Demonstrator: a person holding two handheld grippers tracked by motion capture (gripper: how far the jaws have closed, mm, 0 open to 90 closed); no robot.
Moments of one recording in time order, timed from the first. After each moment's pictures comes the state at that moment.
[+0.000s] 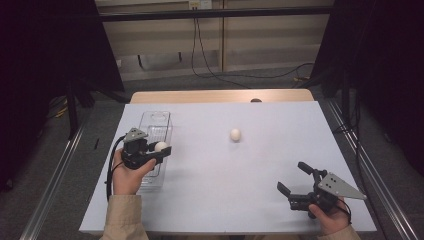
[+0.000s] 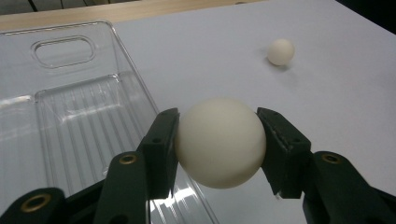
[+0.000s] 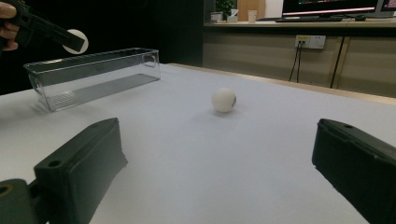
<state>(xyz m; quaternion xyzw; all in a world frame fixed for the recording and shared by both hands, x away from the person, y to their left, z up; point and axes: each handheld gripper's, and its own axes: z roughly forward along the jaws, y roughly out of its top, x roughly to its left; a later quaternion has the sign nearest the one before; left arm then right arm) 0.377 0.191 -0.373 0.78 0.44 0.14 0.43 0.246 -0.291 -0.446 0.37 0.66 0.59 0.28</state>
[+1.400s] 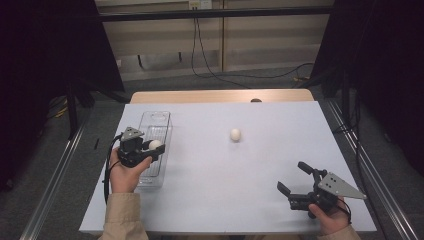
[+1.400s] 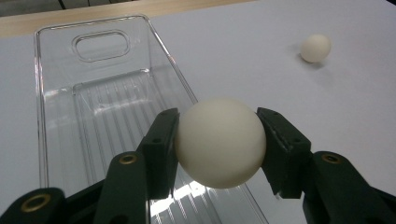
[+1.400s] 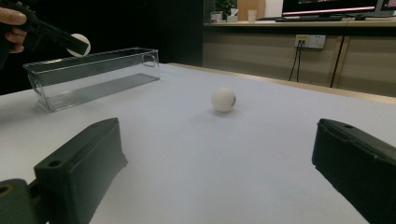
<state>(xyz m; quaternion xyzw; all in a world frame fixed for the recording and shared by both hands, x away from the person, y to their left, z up) 0.386 0.202 -0.381 0.77 0.46 0.17 0.41 0.247 -0.292 -0.446 0.37 0.66 0.59 0.28</state>
